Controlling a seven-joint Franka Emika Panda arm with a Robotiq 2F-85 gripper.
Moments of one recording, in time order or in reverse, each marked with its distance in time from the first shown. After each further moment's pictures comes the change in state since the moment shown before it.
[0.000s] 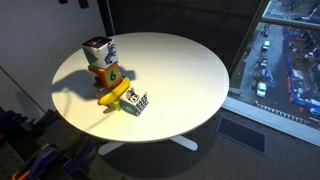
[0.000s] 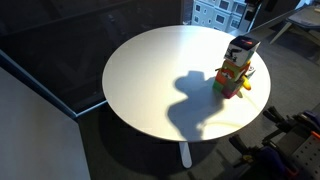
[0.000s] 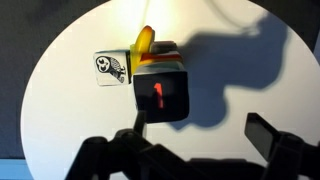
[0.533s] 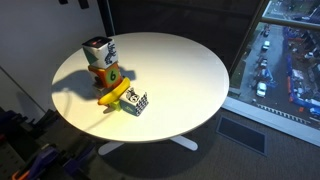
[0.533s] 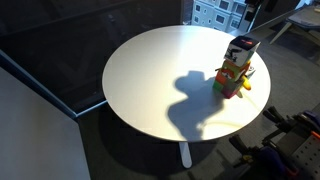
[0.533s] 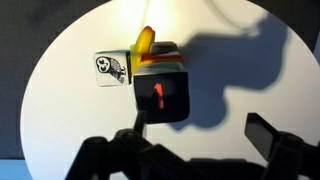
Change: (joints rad) arm -0.001 0.002 0.000 0.000 0.000 0.000 -0.002
